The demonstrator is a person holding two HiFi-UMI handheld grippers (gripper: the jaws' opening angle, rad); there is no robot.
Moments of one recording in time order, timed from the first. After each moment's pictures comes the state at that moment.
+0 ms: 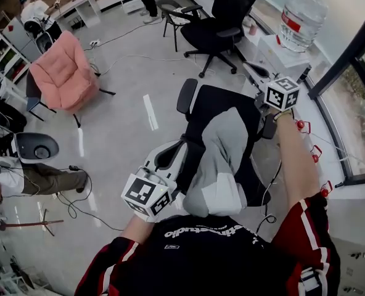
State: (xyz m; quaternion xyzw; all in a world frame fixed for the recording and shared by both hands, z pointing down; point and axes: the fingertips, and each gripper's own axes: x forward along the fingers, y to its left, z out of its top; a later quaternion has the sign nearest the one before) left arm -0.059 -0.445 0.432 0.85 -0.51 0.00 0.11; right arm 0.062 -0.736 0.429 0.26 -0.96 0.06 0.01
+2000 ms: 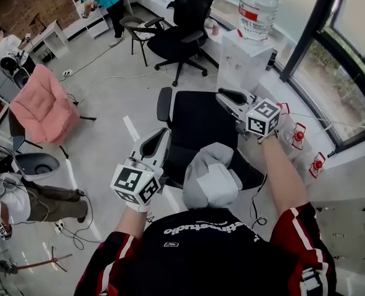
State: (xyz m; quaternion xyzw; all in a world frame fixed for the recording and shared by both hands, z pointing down) left arm -0.068 -0.443 0.403 0.88 -0.46 0.00 0.07; right arm 0.075 -0.582 0.437 0.26 -0.97 0.04 0.01
